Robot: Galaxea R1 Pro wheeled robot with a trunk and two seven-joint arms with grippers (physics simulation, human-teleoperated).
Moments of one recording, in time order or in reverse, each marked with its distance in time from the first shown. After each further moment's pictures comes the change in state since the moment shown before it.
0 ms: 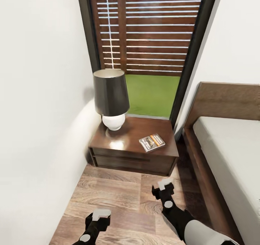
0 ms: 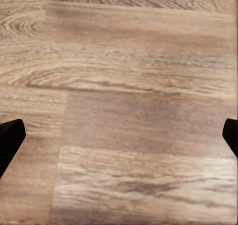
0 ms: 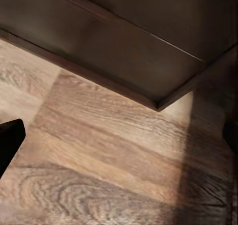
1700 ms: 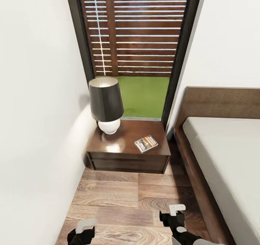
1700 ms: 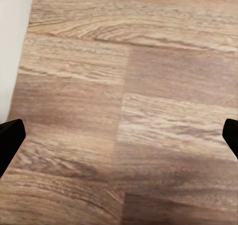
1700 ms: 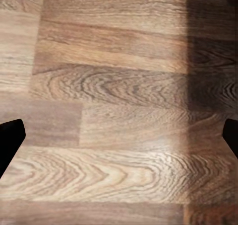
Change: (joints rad) left arm 0.009 0.078 0.008 0.107 0.134 0.006 0.005; right arm 0.053 -0.001 -0.002 0.268 -0.333 -0.153 0.156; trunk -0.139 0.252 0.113
